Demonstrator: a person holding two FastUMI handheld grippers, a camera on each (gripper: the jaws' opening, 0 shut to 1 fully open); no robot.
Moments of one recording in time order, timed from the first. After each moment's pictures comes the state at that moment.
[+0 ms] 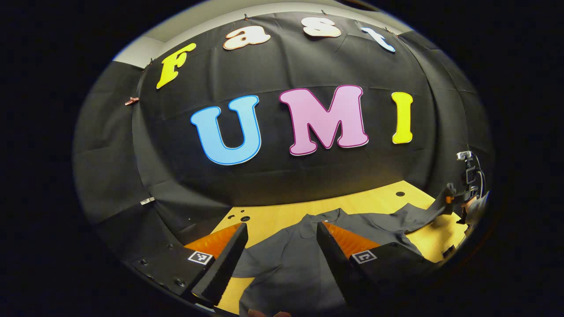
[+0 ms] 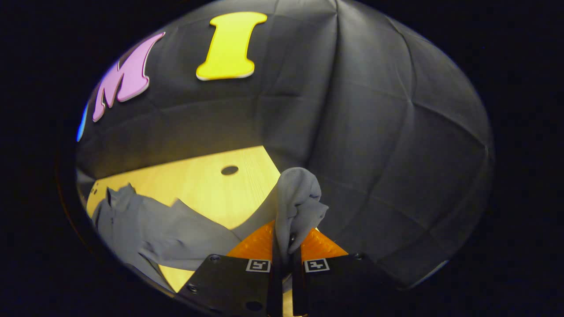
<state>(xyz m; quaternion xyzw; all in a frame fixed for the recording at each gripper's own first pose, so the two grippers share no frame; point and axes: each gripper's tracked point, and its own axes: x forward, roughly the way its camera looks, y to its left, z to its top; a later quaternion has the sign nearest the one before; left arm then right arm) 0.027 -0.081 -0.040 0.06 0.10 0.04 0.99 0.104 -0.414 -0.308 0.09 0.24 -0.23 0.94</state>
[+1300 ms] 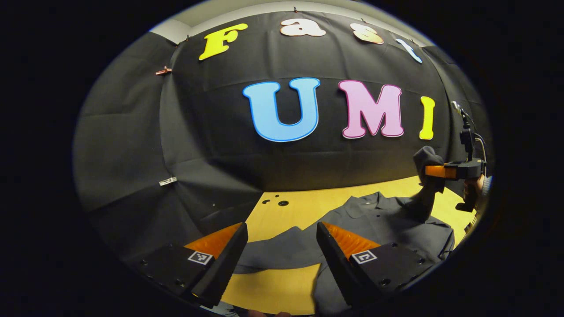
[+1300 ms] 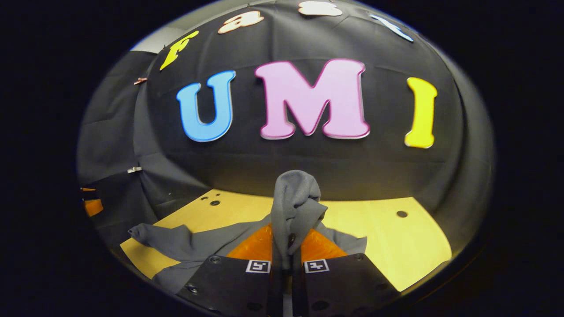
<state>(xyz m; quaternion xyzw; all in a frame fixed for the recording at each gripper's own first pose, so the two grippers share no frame) -0.022 0.148 -0.107 0.02 0.12 0.07 0.99 0.137 0.069 -0.154 0.07 0.14 0.09 0.98</state>
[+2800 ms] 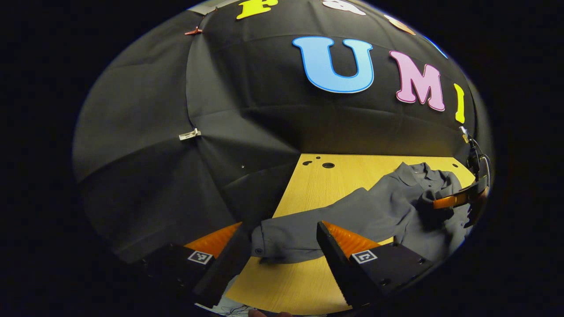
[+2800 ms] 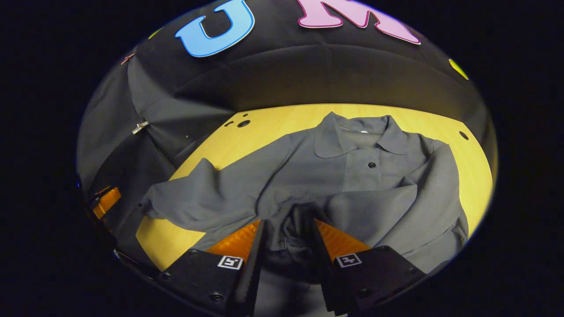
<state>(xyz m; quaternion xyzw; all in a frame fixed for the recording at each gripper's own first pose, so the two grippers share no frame) 0.018 0.302 -0.245 -0.02 0.21 0.13 0.97 0.115 0.234 -0.322 0.13 0.38 0.17 0.90</state>
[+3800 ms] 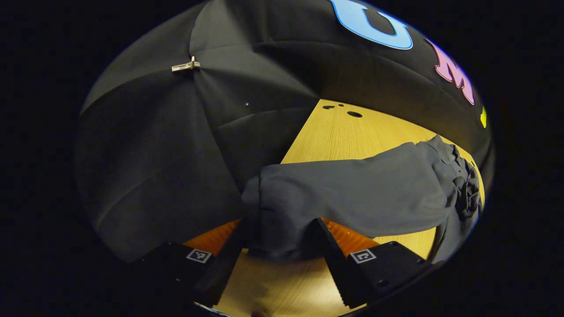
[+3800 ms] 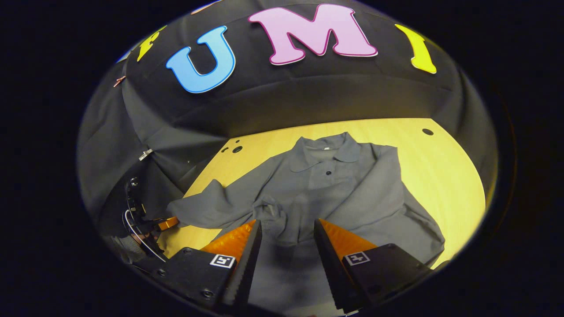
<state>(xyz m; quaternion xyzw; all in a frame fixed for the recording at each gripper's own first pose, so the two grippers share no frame) 0.054 0.317 -0.383 -0.08 0.36 0.15 0.92 0.051 0.145 -0.235 0.17 0.33 0.10 0.92</state>
